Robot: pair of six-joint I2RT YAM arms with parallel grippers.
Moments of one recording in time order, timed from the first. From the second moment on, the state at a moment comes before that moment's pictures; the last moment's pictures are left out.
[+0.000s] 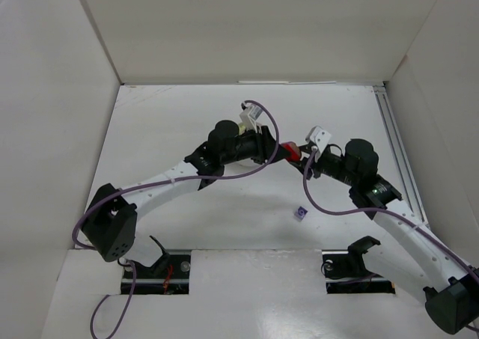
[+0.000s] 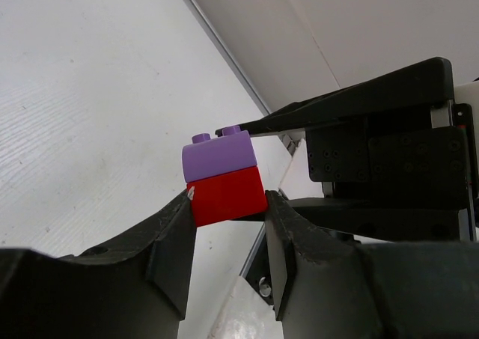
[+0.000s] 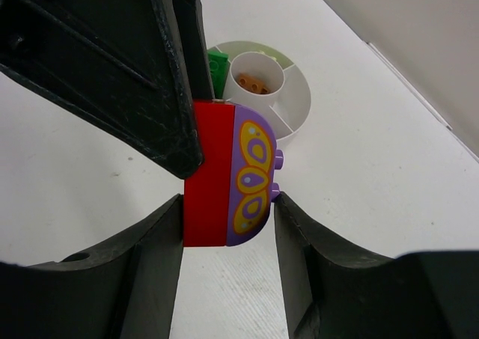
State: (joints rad) left arm -0.79 1.44 0.99 0.28 0.38 -0.75; right arm 0.46 0.85 0.70 -0.07 -0.43 -0.33
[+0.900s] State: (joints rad) left arm -0.71 1.30 0.84 0.19 0.72 -0.11; right arm 0.34 0.96 0.81 -0.24 -0.97 -0.49
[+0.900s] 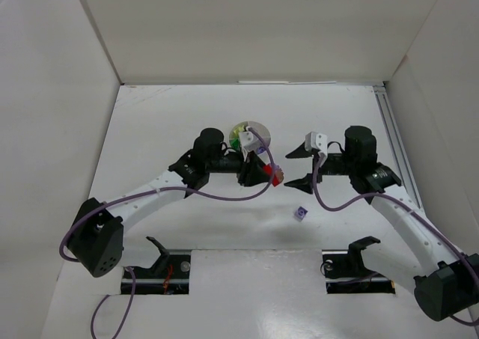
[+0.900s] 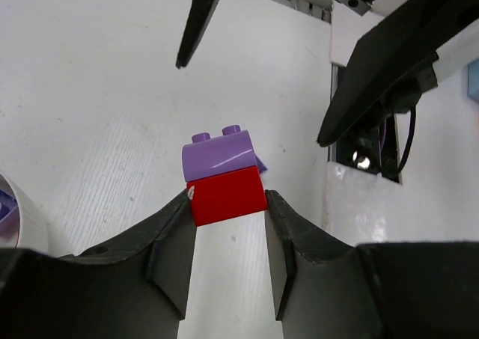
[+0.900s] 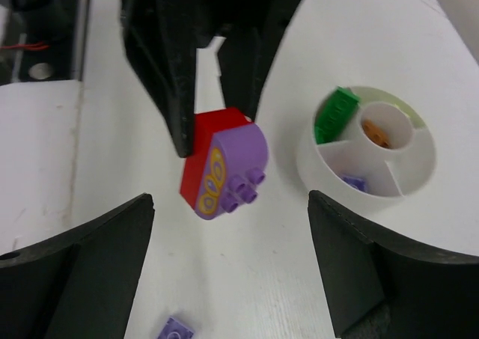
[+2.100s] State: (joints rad) left arm -0.73 1.30 0.88 0.05 0.80 0.18; right arm 0.40 1.22 0.91 -0.32 -1.13 -0.50
